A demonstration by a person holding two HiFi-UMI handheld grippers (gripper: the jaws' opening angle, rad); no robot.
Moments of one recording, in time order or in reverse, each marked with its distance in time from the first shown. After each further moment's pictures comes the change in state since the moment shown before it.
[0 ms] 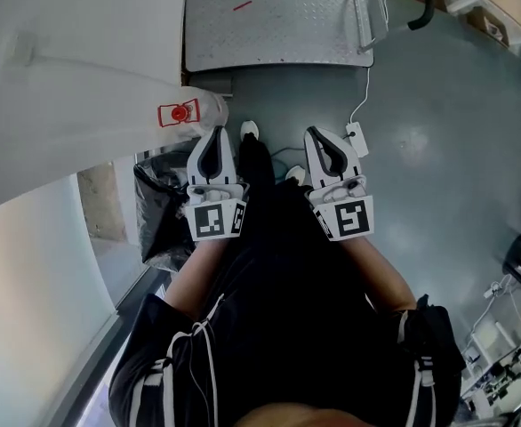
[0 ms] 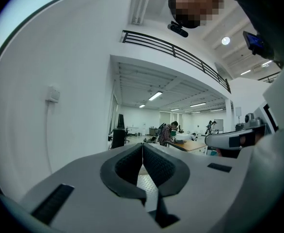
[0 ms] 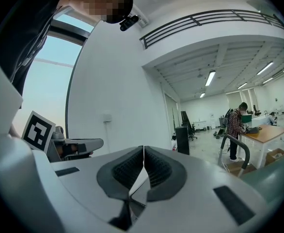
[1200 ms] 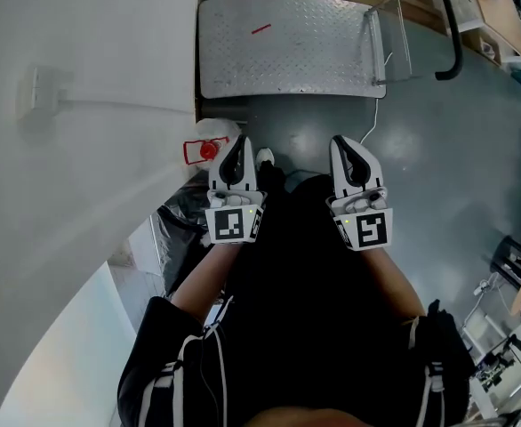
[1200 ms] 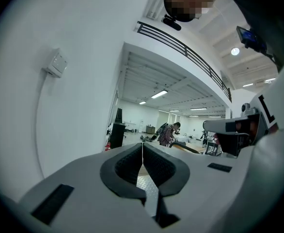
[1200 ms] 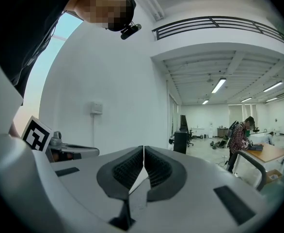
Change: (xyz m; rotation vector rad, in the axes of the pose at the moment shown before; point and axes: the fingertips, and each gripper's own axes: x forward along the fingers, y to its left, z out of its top) left arm 0.115 0.183 -0.006 -0.113 0.045 -0.077; right arm 0.208 0.041 0.036 -0.132 0.041 -0.068
